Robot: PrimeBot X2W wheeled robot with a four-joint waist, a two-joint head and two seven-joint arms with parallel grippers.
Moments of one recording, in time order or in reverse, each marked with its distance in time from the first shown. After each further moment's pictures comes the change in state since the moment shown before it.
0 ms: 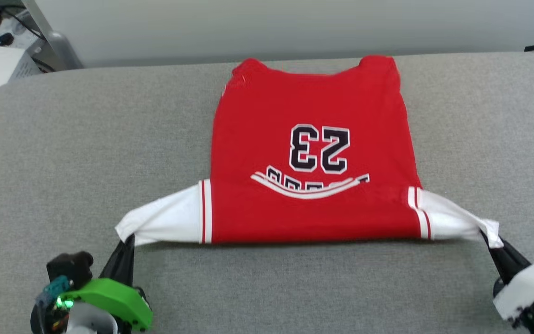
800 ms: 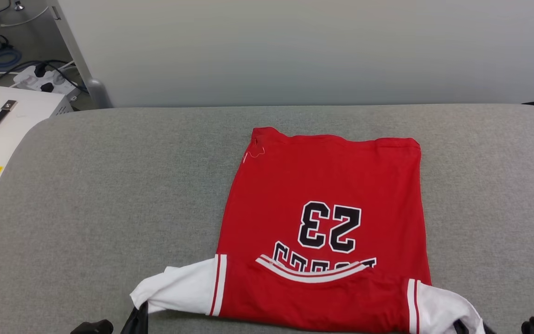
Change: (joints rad) left arm 0.280 -0.033 -0.047 -0.130 0.046 0.123 -0.025; right arm 0.457 0.258 -0.343 -0.225 -0.336 0.000 0.217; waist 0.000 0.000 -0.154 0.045
